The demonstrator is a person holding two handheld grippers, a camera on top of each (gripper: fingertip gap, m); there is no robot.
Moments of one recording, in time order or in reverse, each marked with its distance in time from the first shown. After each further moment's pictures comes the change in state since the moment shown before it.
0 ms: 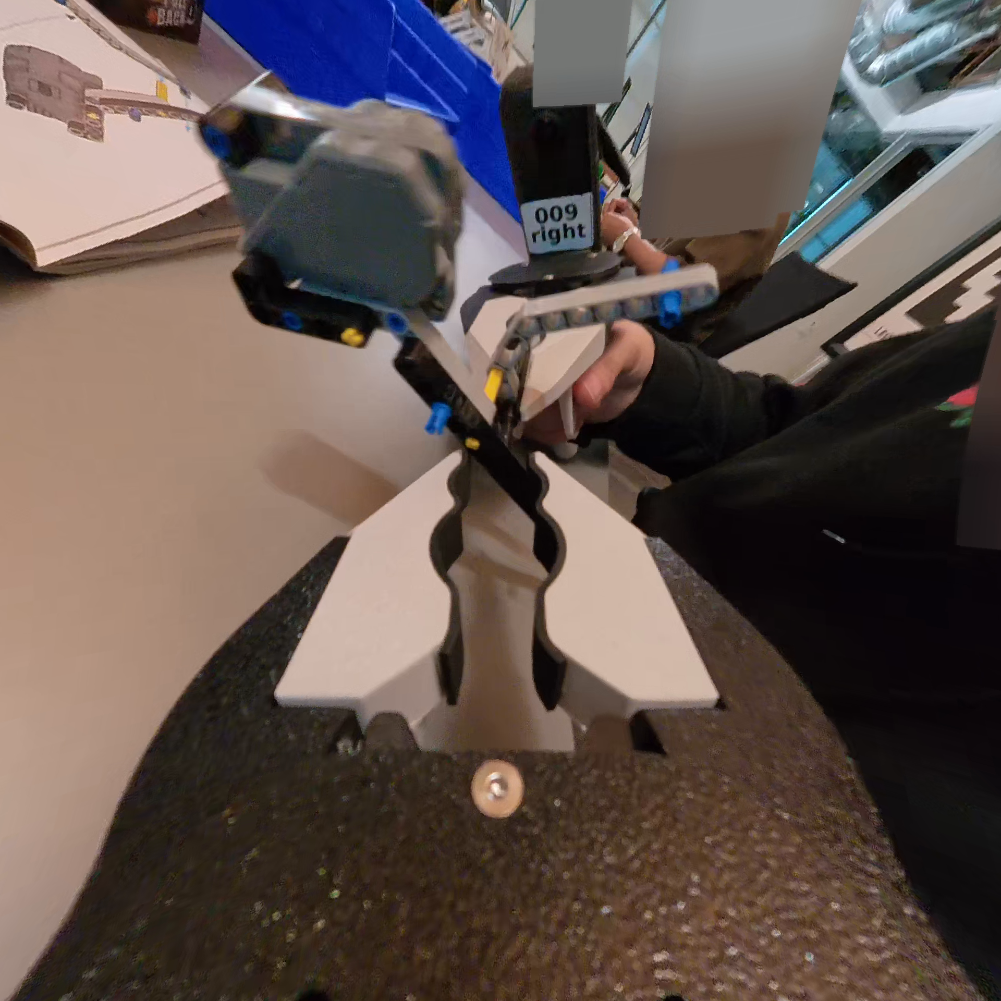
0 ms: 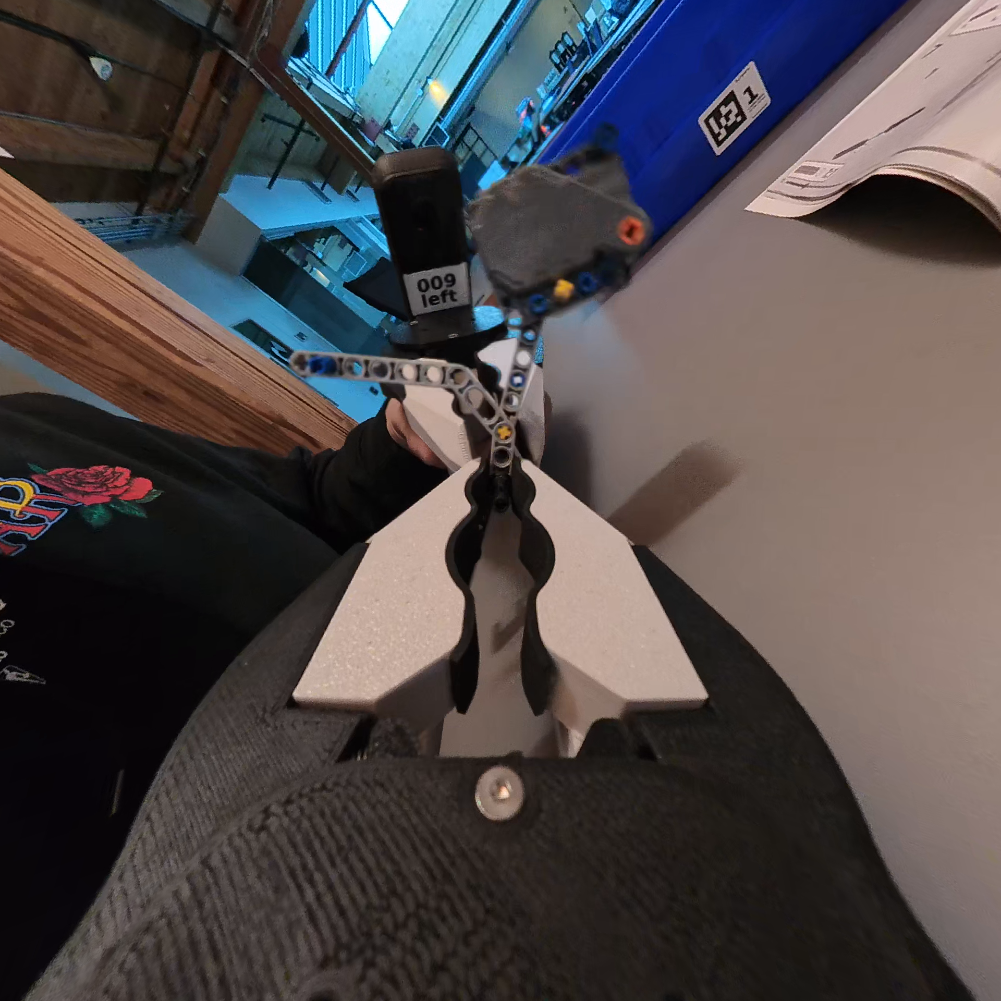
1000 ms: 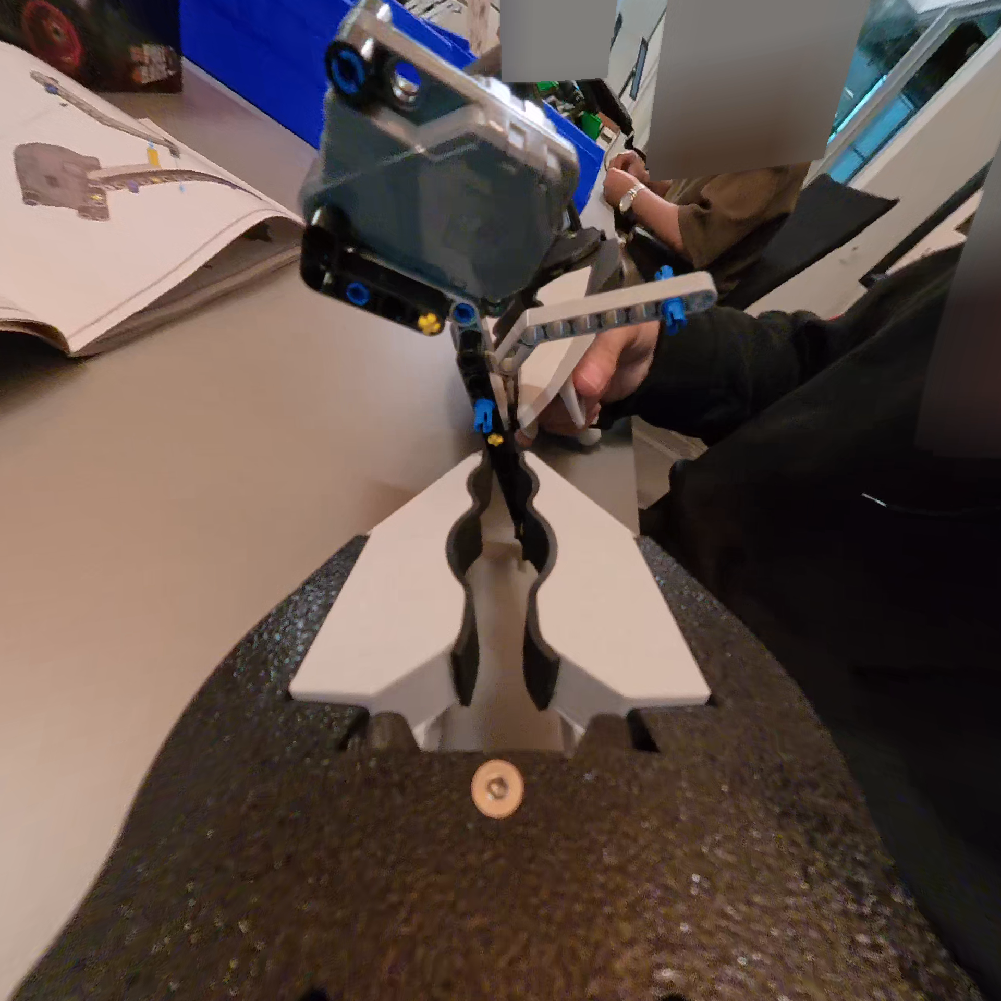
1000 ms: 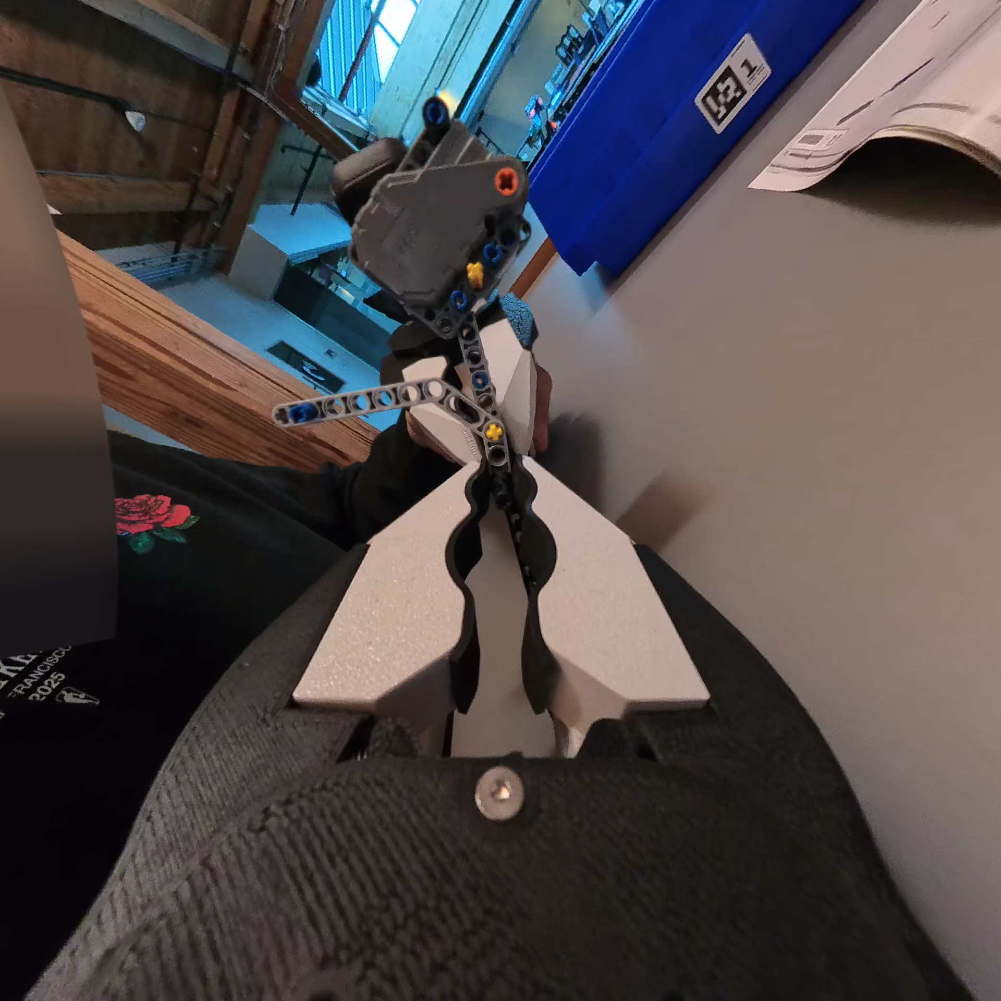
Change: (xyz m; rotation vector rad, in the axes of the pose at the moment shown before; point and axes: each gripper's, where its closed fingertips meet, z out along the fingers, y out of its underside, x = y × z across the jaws) left arm -0.004 -0.005 0.000 -0.045 -0.014 0.155; right arm 0.002 -0.002 0.000 0.002 -0.033 0.090
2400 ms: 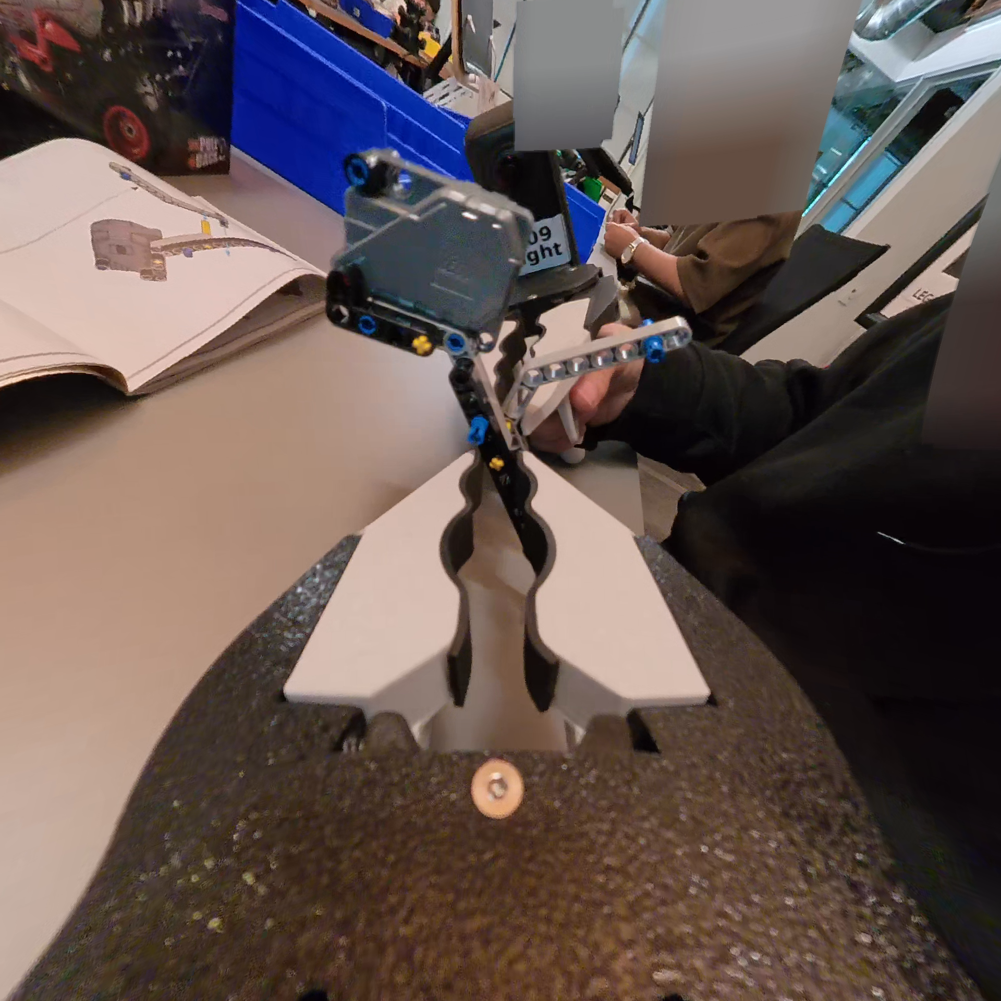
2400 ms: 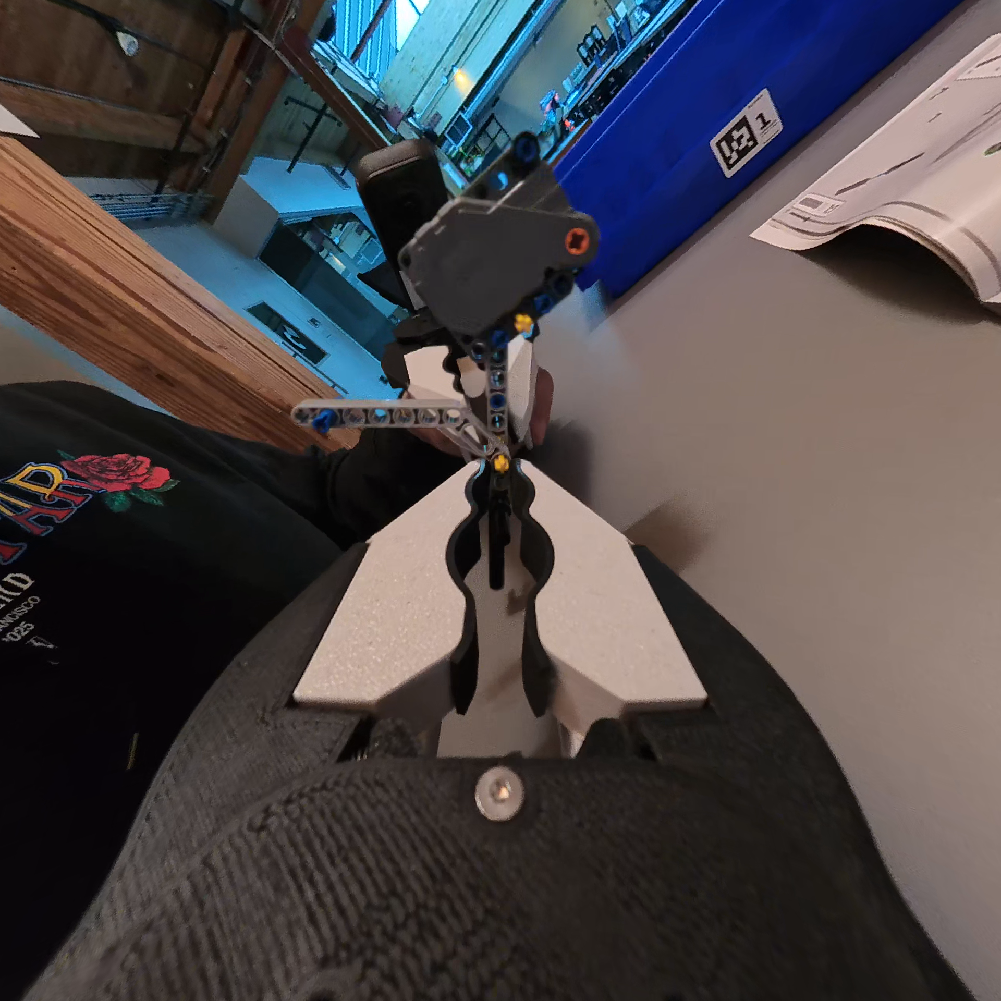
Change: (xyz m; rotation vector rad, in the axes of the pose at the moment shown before) left arm -0.003 -0.013 -0.007 0.090 -0.014 0.017; right arm 0.000 -0.008 -0.003 -0.018 -0.005 -0.129
